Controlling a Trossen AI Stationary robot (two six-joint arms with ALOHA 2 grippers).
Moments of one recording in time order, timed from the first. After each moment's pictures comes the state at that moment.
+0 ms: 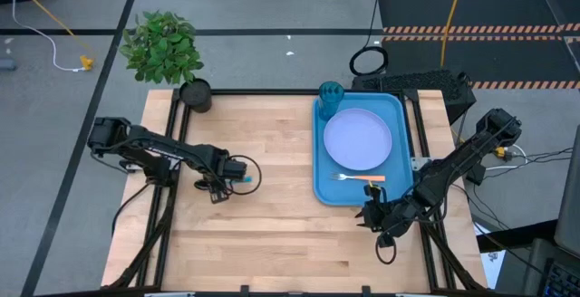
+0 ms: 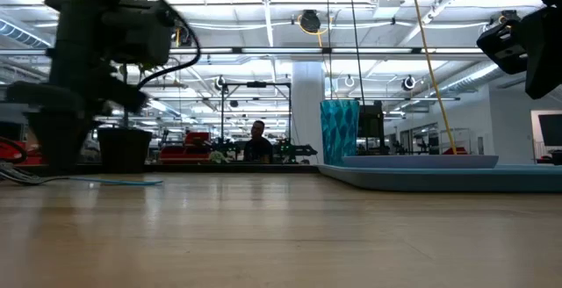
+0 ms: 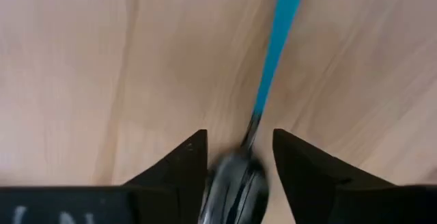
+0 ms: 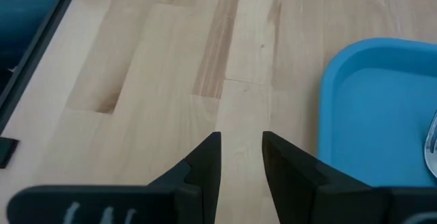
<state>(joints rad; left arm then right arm) -0.08 1.45 0.73 -0.96 -0.02 -0.41 0.72 1.16 0.59 -0.34 0.31 0.46</state>
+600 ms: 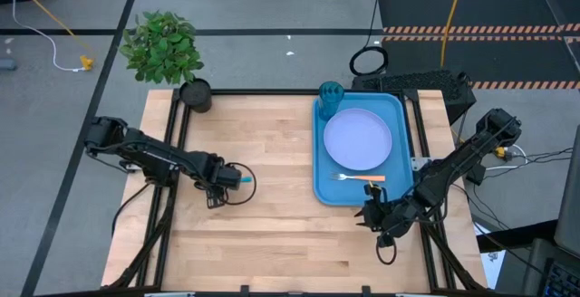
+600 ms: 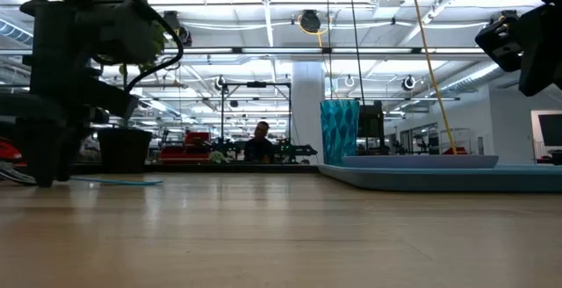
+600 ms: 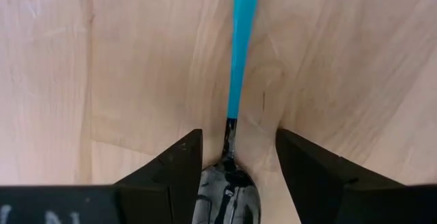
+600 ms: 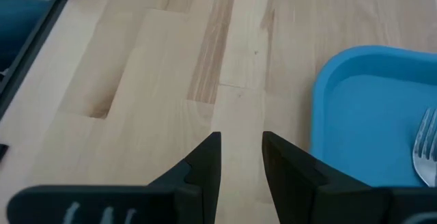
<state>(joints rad) -0.16 1.41 0.64 -0.80 -0.05 -0.39 0.72 1.16 0.59 -0.33 0.34 0.45</state>
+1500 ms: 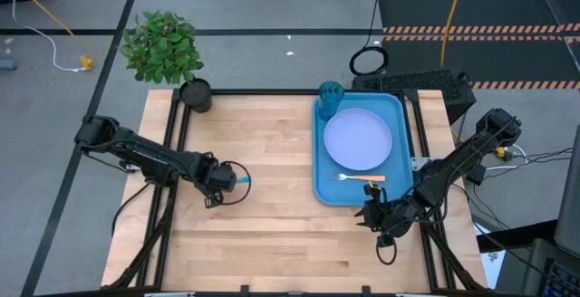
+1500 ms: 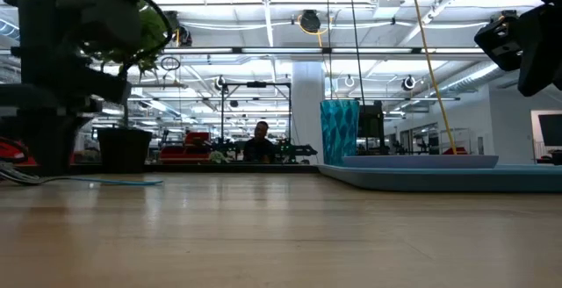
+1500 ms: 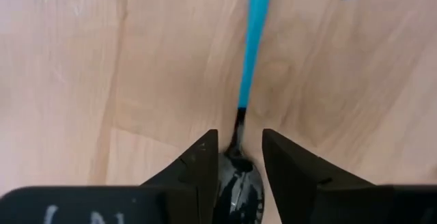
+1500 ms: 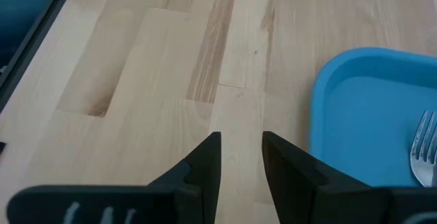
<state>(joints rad) -0.21 1.32 0.62 -0.85 -0.11 -0.47 0.72 1.16 0.59 -0.33 0.34 0.43</state>
